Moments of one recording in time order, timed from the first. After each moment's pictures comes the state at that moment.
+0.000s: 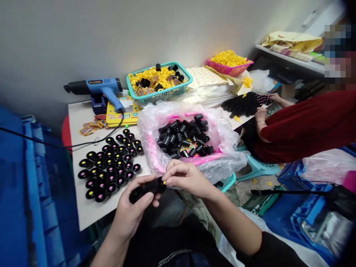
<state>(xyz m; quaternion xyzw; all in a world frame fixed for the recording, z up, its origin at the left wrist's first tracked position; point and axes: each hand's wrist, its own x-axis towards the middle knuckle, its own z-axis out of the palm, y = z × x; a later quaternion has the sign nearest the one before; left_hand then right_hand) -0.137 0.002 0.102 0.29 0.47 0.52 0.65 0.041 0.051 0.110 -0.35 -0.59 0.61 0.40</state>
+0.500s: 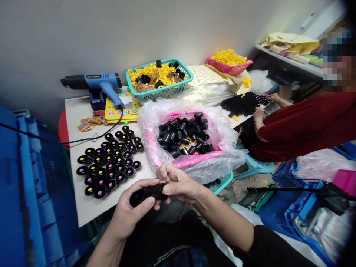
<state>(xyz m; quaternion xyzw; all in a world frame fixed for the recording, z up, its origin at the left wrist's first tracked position) -0.148 -0.003 0.097 0.35 0.45 0.47 0.67 0.016 0.037 0.087 -0.21 -0.34 0.85 0.34</state>
